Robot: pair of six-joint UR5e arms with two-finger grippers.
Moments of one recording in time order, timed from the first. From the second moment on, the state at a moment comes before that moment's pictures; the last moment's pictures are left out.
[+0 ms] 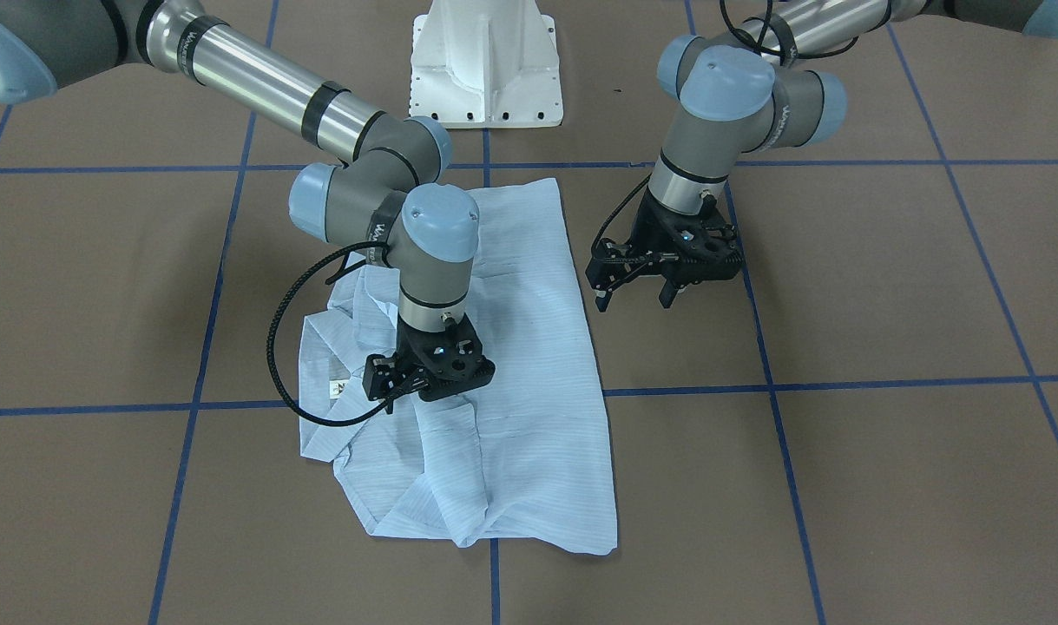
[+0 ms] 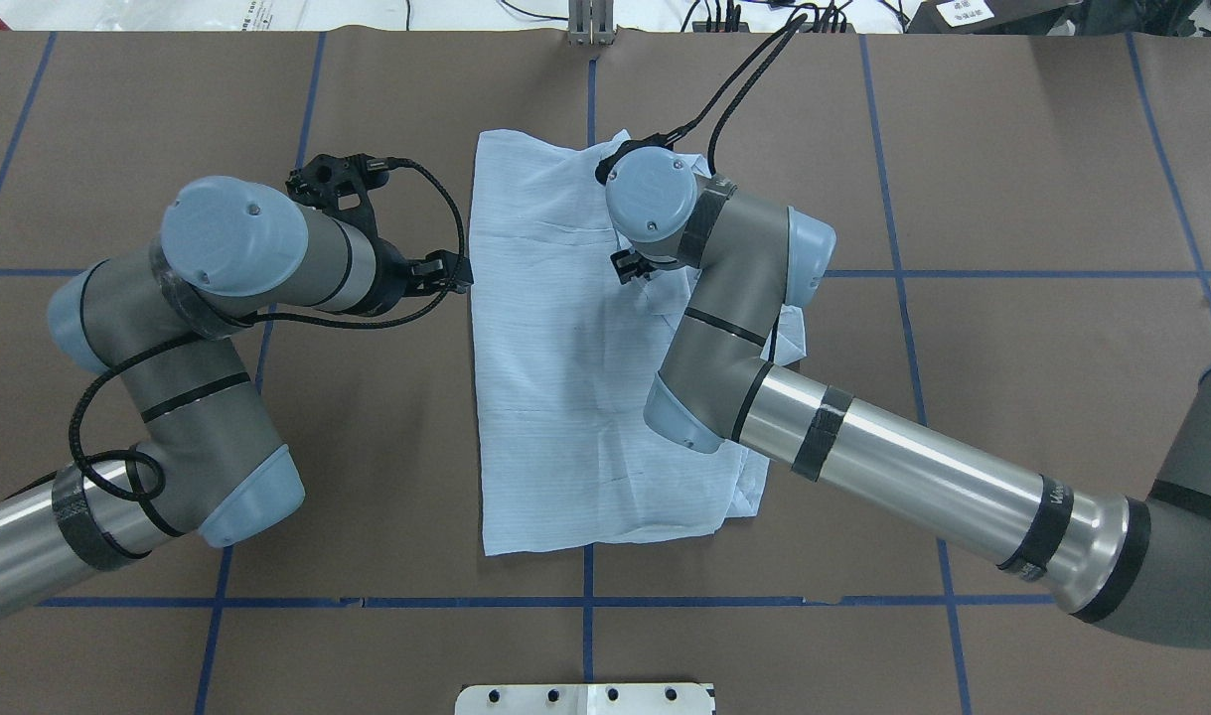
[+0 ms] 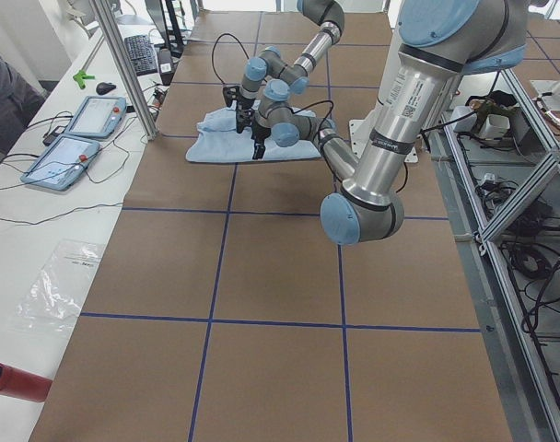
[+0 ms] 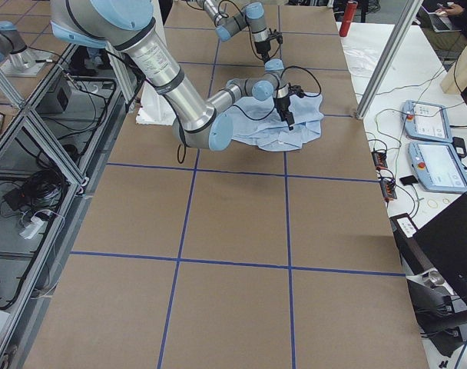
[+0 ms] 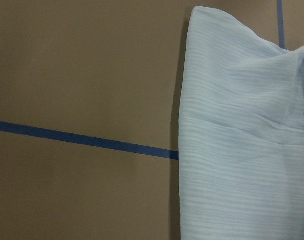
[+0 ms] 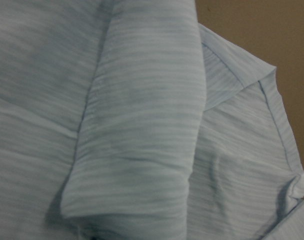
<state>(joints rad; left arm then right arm) -0.64 -2.06 -1.73 -1.93 -1.77 -1.35 0.61 -0.69 1.17 -1.40 1.59 0.73</state>
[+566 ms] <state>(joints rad) -0.63 -2.07 -1.73 -1.93 -1.77 -1.35 0.72 -0.79 1.20 -1.40 1.64 0.61</state>
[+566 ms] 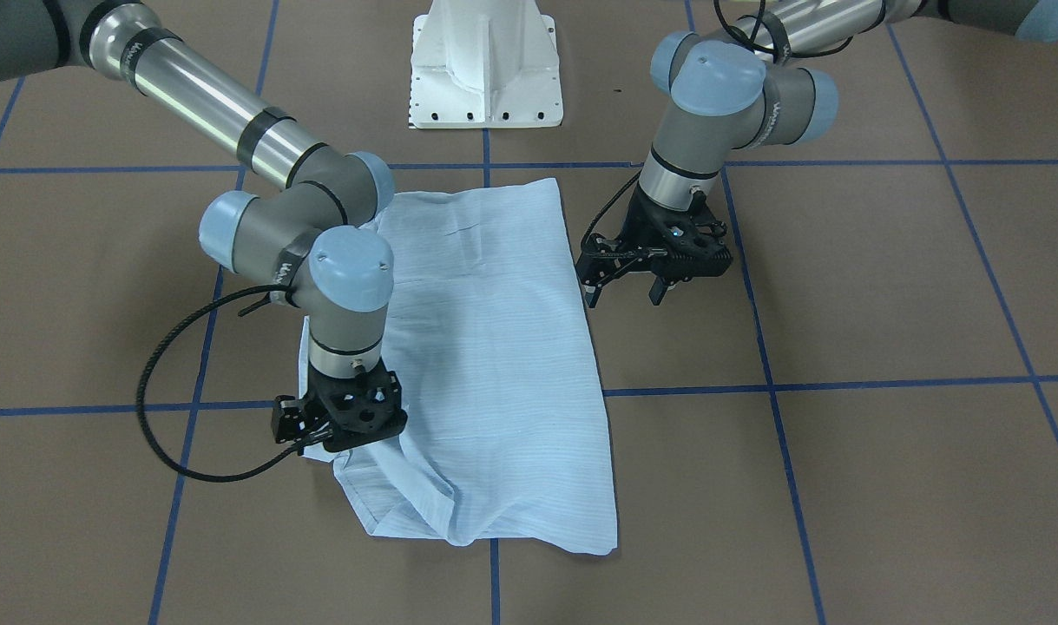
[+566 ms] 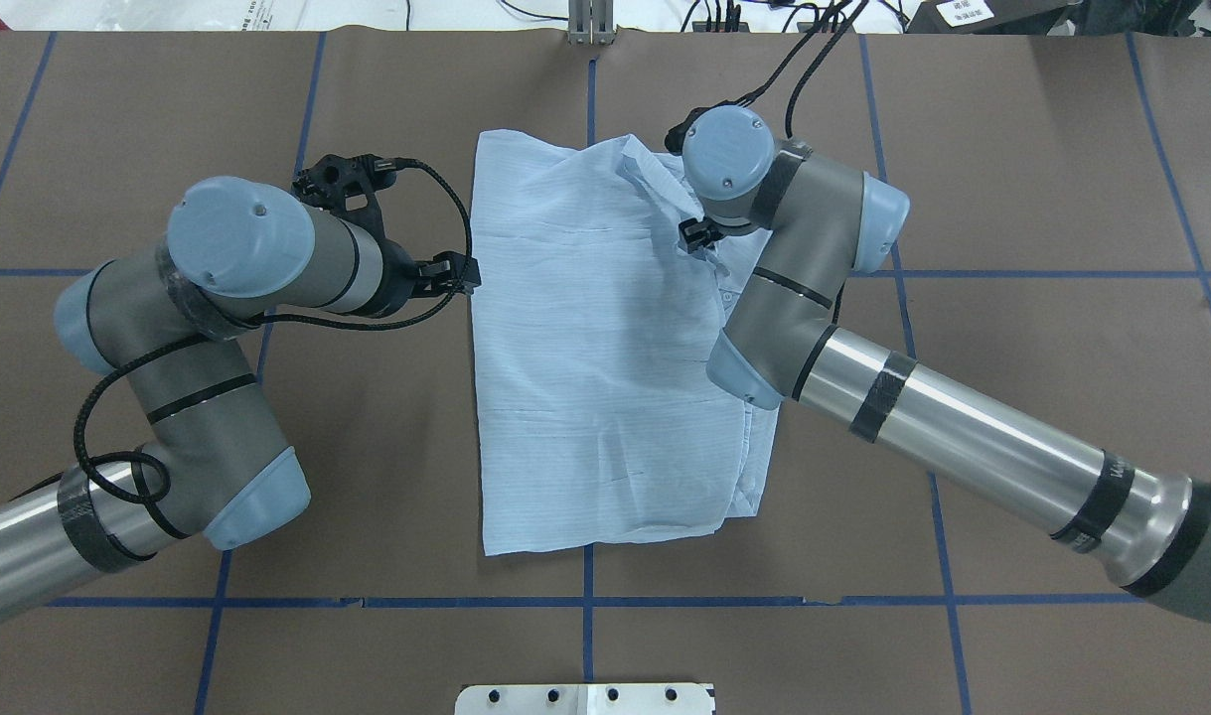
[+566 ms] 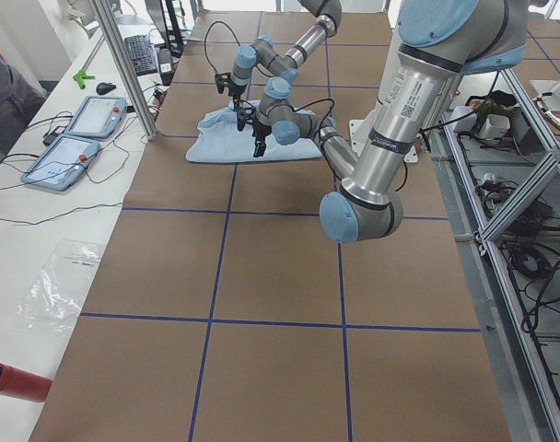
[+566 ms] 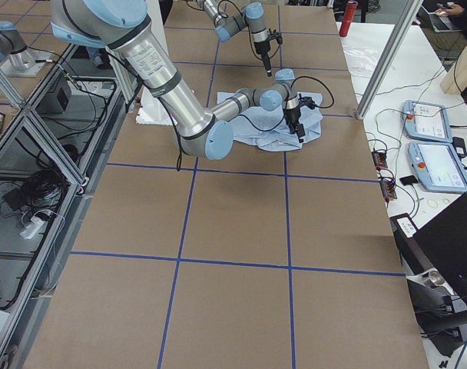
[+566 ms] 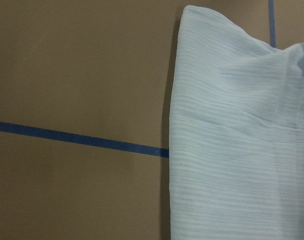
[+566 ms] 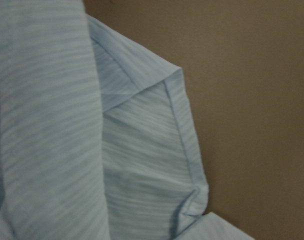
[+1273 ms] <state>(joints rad) -0.62 -2.07 -1.76 -1.92 -1.77 -1.35 0.82 -0.88 1.37 -1.40 1.84 0.51</state>
